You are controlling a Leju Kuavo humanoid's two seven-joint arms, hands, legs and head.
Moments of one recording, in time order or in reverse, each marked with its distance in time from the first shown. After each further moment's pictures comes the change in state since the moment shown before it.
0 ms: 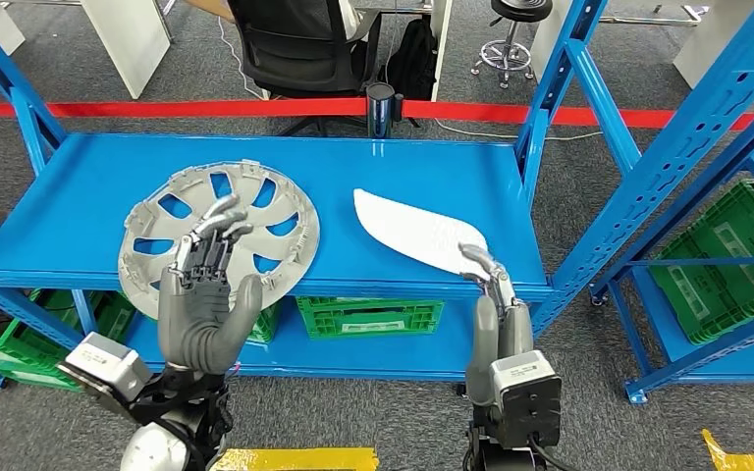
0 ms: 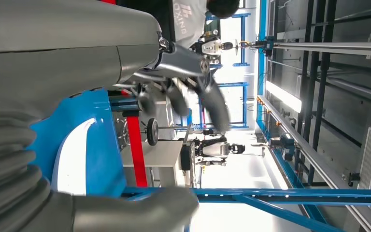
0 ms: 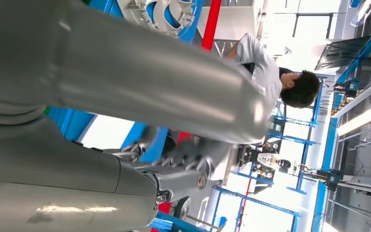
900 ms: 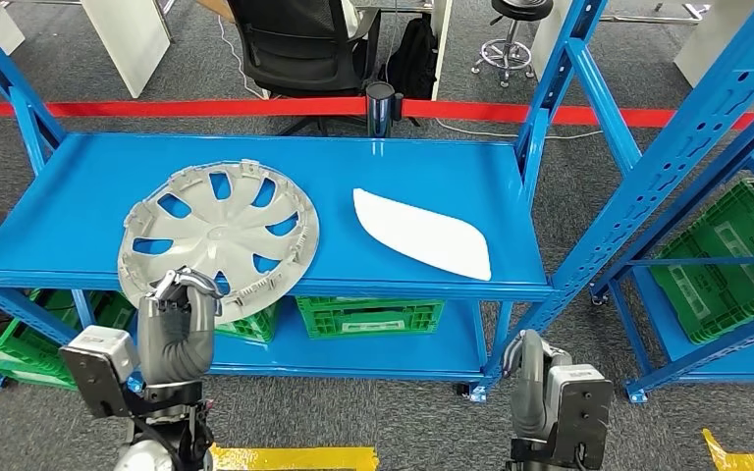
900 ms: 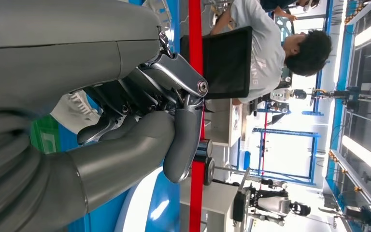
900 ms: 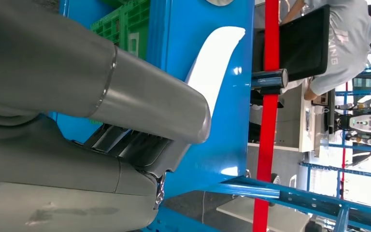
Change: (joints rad) left arm 0.101 0.101 0.016 0.038 0.122 0.266 0.078; right arm 0.149 -0.123 -0.035 -0.037 -0.169 -0.213 0.112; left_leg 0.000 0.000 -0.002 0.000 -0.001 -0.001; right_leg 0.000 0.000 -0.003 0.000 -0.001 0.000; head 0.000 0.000
